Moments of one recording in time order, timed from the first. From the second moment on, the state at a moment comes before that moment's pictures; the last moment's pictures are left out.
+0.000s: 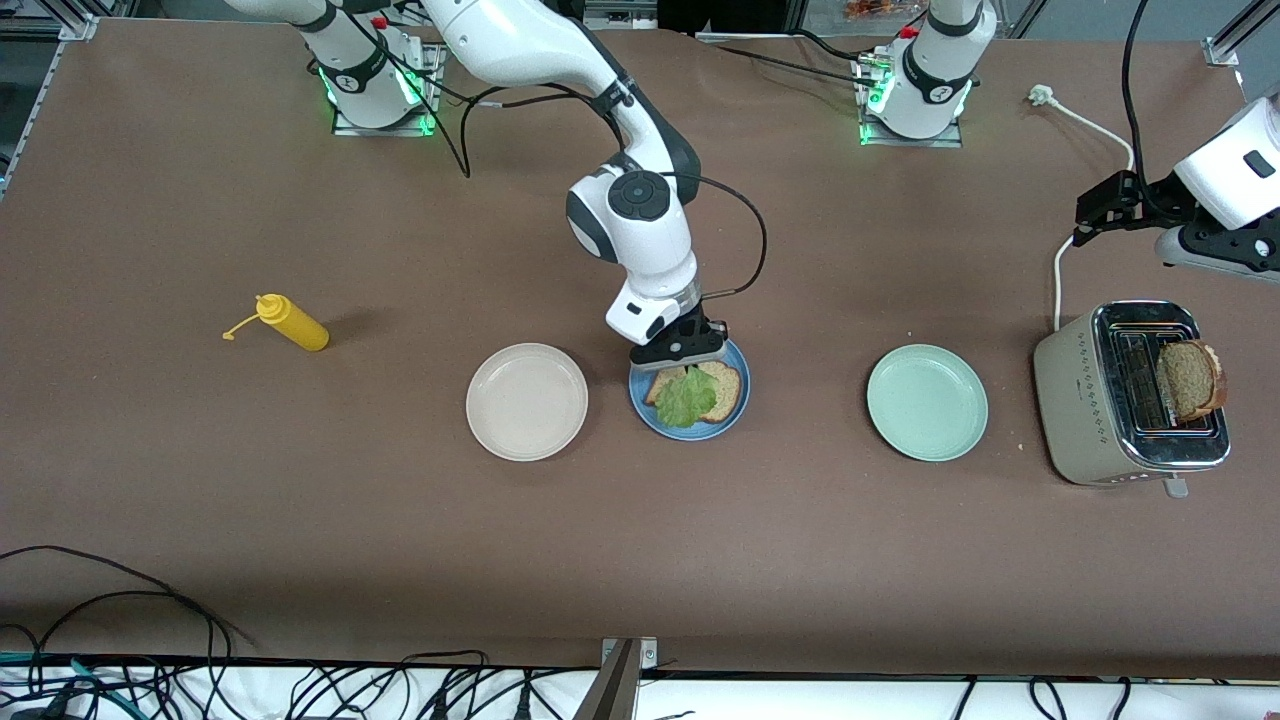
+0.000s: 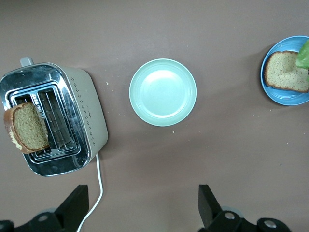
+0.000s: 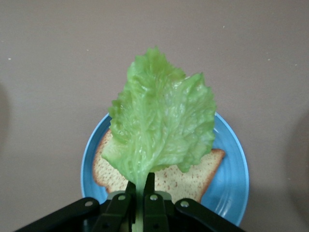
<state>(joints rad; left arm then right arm) 0.04 0.02 -0.07 -1.57 0.02 1.52 0.20 1.03 0.89 -0.28 -1.30 0.24 2.52 0.63</state>
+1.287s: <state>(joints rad) 0.04 0.02 -0.07 -1.57 0.02 1.52 0.20 1.03 0.92 -0.25 -1.28 0.28 2.52 0.75</state>
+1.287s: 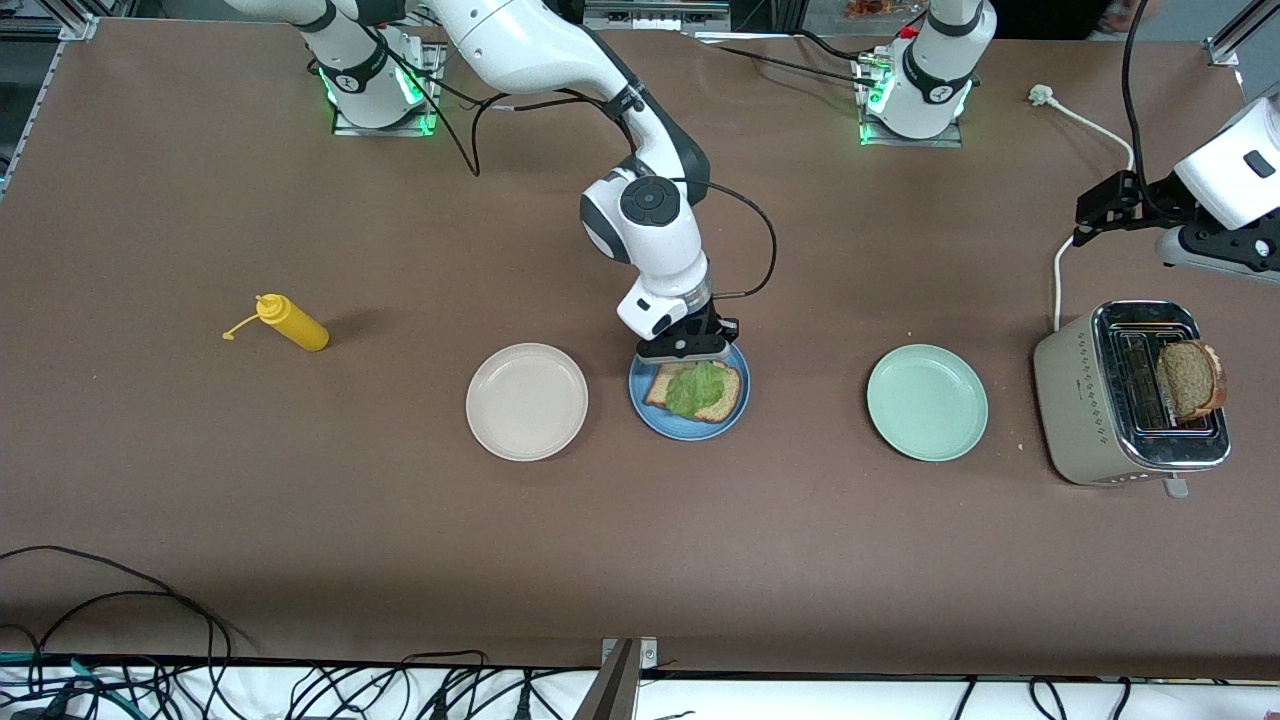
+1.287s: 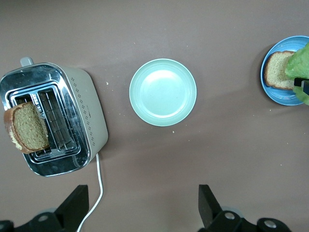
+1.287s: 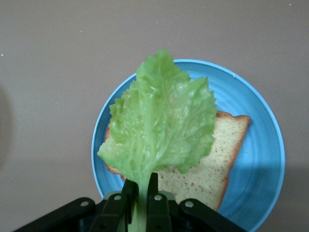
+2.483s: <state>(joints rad) 0.04 0.02 -0.07 -1.57 0.02 1.52 0.20 0.96 0.70 -0.36 -1.27 0.28 2.08 0.53</state>
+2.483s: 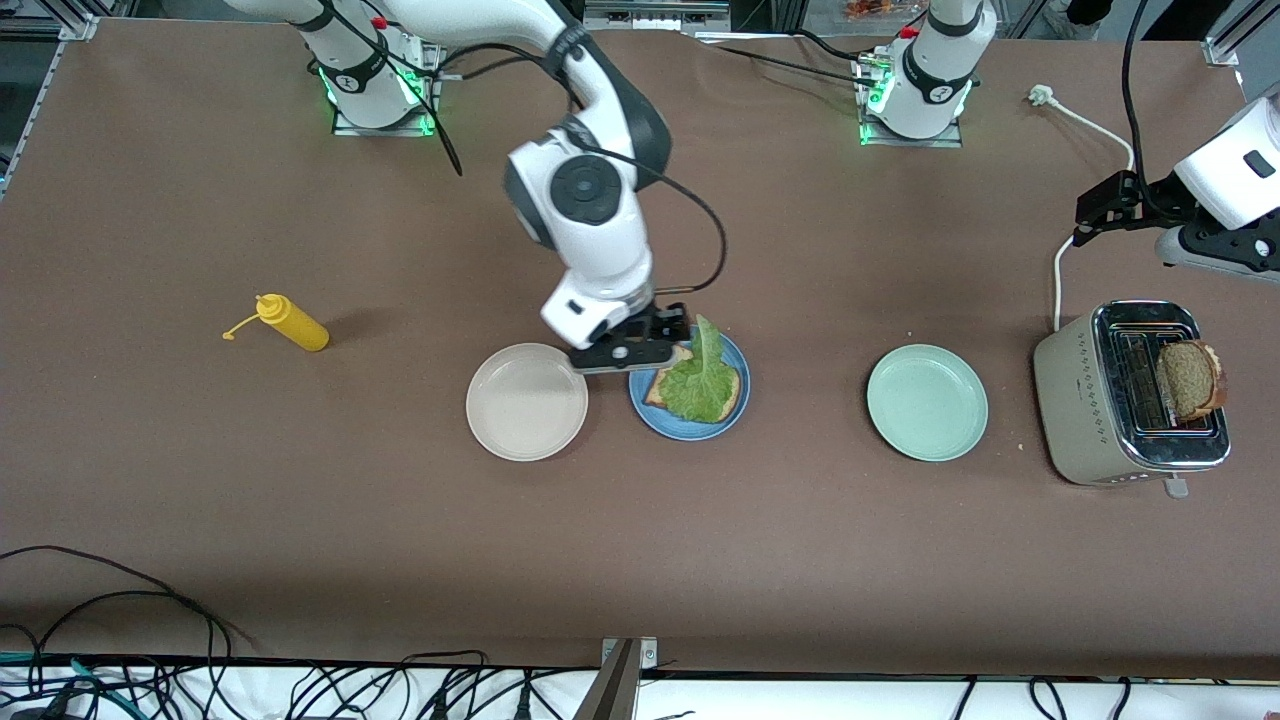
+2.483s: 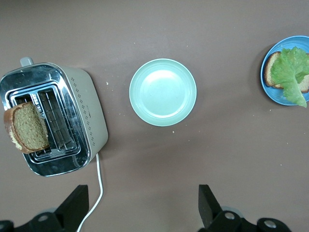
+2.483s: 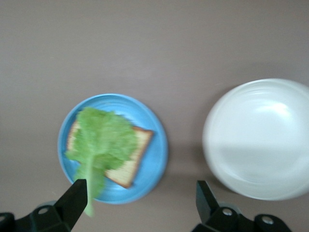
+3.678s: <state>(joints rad) 0.04 0.02 -0.07 -1.57 0.02 1.52 0.20 0.93 0.23 -1.01 -1.60 0.23 1.55 -0.43</state>
